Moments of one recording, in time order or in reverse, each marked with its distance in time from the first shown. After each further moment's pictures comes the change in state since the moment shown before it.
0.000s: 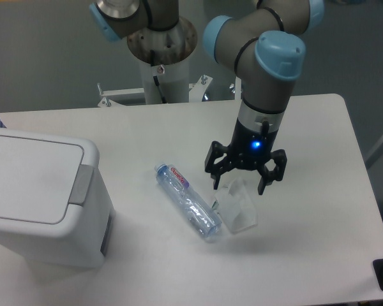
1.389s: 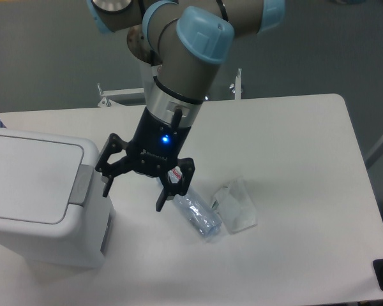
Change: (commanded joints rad) arm -0.178 0.043 0.051 0.000 -0.210 -0.227
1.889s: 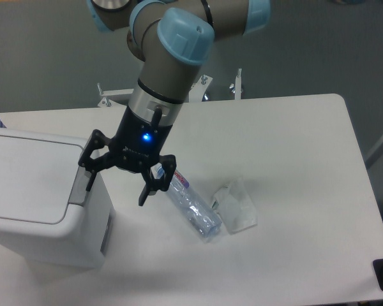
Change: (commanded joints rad) arm -0.034 0.037 -0.060 0.002 0.006 0.000
